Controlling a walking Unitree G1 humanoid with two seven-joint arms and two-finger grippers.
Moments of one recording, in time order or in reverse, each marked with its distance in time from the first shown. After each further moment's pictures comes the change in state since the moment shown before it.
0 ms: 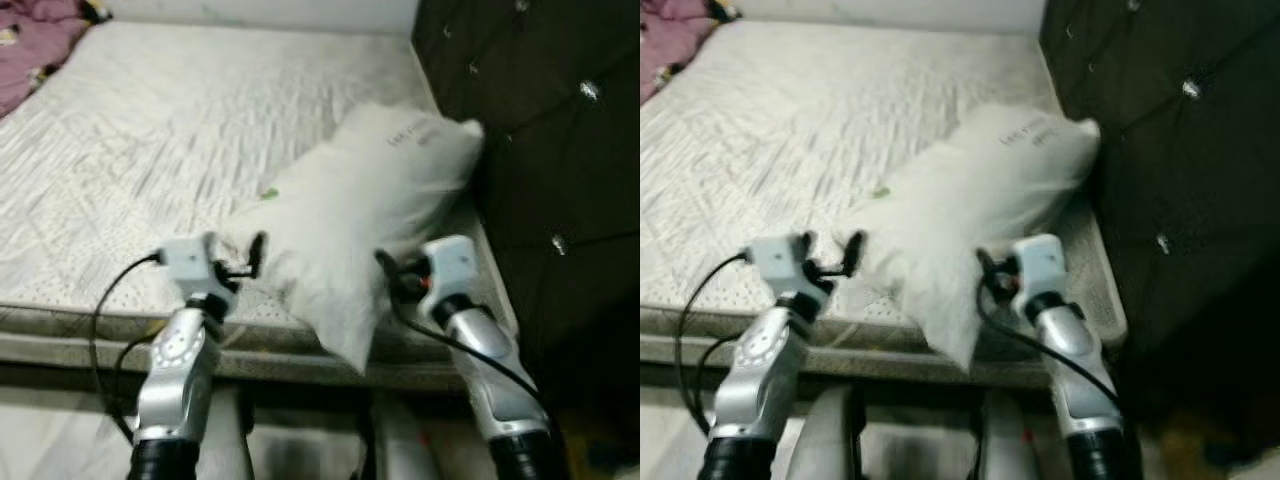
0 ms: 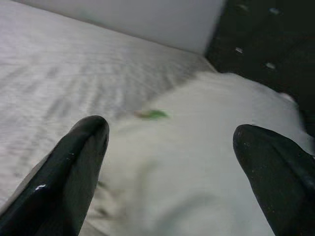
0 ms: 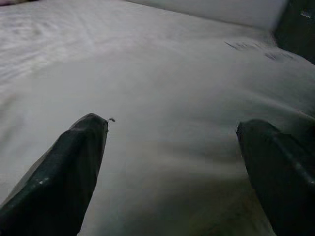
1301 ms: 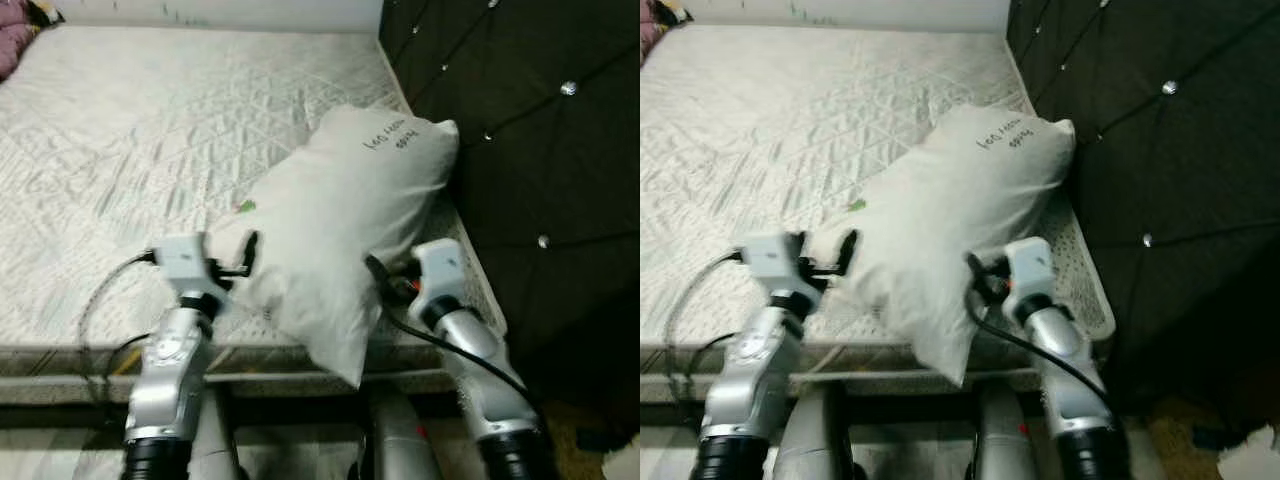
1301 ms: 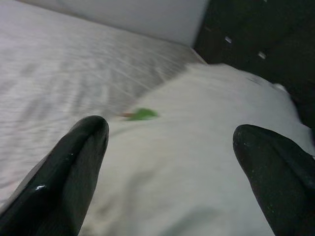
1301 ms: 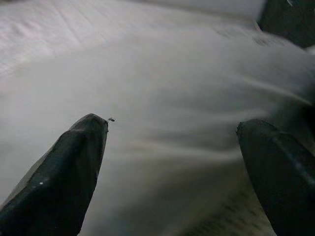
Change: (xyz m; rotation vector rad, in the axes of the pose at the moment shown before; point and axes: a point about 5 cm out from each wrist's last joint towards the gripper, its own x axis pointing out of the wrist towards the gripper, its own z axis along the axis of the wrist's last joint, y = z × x) left arm -0.002 0.012 0.000 0.001 0.004 0.059; right arm 0.005 0.014 0.000 0.012 0.002 0.060
